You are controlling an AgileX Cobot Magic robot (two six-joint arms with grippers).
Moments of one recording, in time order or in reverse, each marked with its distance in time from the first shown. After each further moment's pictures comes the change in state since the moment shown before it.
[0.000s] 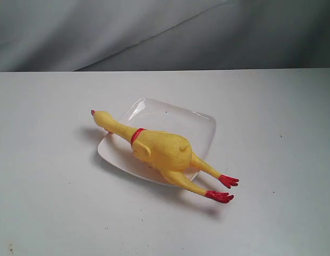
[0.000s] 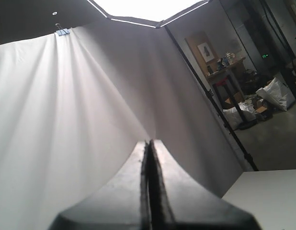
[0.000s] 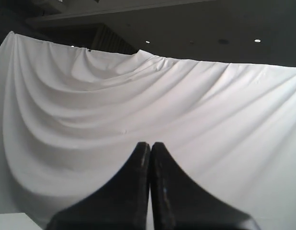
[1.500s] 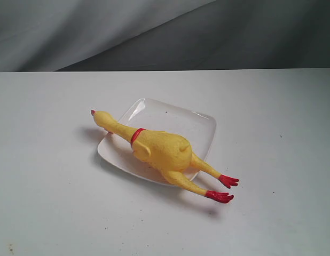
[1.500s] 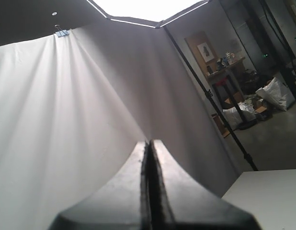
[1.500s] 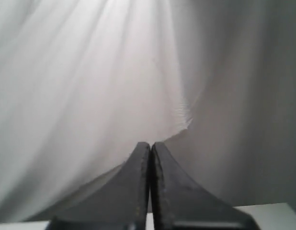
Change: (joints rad) left arm 0.000 0.000 0.000 0.000 0.000 0.000; right arm -0.831 -0.170 0.187 -0.132 0.277 0.642
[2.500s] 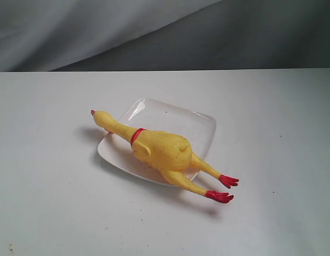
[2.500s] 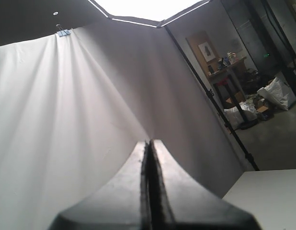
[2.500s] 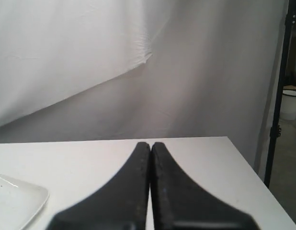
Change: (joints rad) left arm 0.000 0.000 0.000 0.000 0.004 0.002; right arm 0.000 -0.021 0.260 -0.517 -0.061 0.352
